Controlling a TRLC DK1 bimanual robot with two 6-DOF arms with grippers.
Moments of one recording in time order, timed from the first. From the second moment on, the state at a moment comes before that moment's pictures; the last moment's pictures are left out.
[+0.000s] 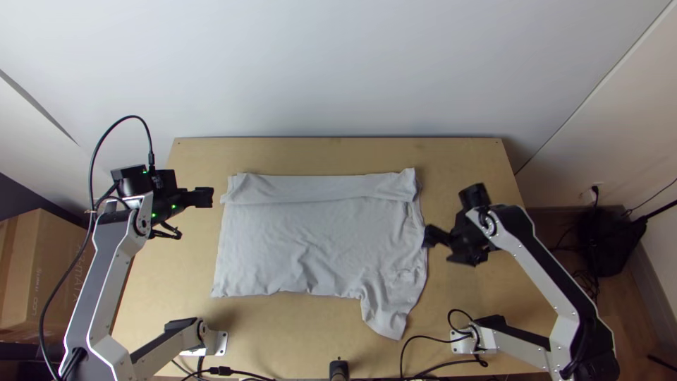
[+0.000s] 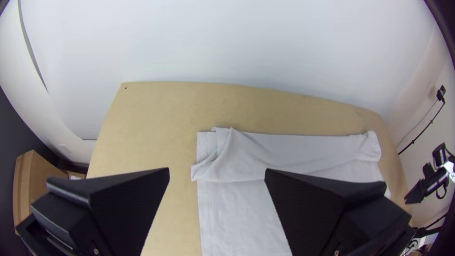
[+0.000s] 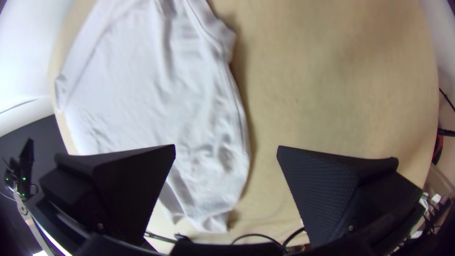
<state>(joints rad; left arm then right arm) 0.19 1.13 1.06 -0.60 0.20 0.06 0.23 1.26 0.93 -1.10 -0.27 0.58</state>
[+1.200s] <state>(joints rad) 0.20 0.93 0.91 -1.10 0.10 0.79 0.65 1.33 0.68 -0.88 -0.37 0.64</state>
